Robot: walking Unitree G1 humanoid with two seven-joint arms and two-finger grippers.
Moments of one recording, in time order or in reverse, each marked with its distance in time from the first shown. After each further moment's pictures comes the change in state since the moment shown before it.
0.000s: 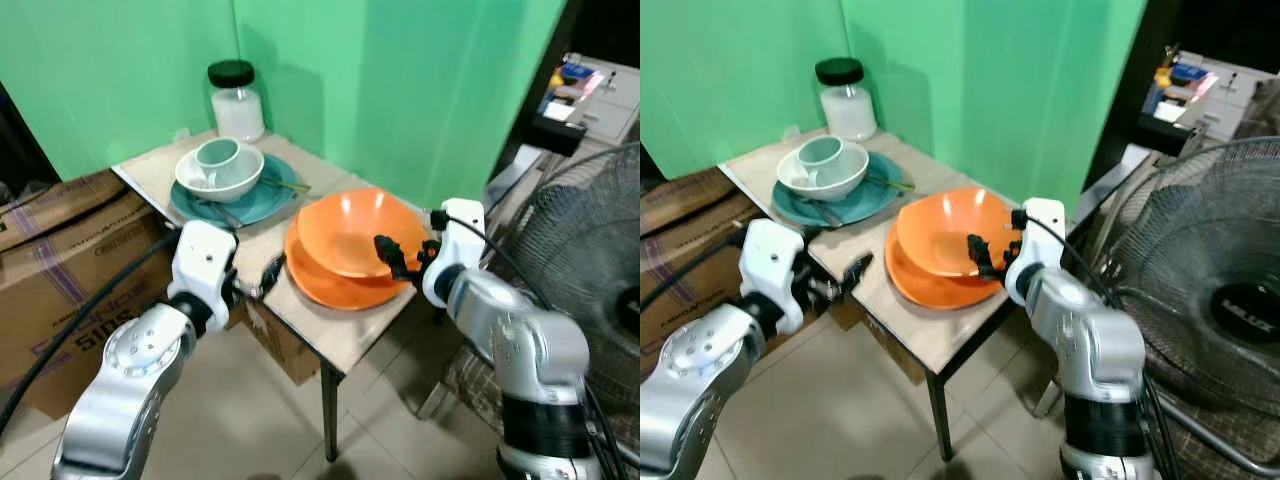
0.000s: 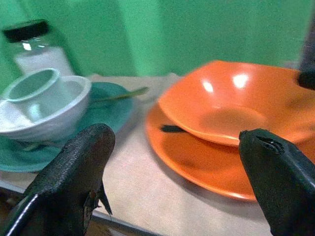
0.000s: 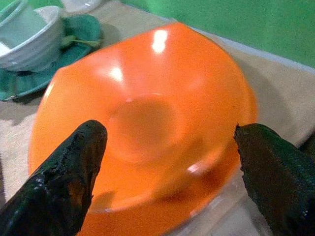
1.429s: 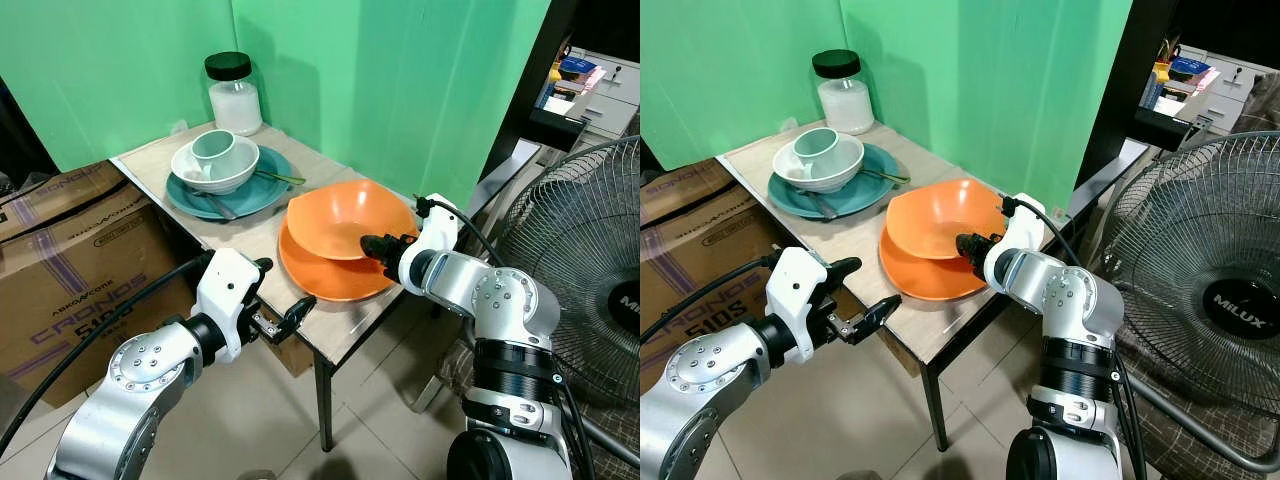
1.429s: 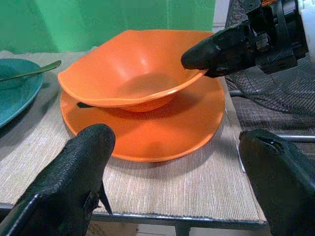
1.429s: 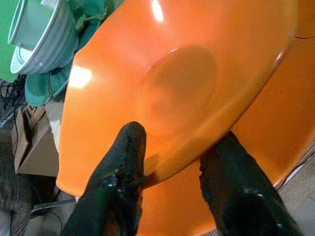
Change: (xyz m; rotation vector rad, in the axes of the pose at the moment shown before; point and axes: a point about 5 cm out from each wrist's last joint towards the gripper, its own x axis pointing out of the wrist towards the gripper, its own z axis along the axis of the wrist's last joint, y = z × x) left arm -0.005 -0.021 -0.007 -0.020 0.055 -0.242; right arm 0.026 0.017 0.002 0.323 0.178 0.103
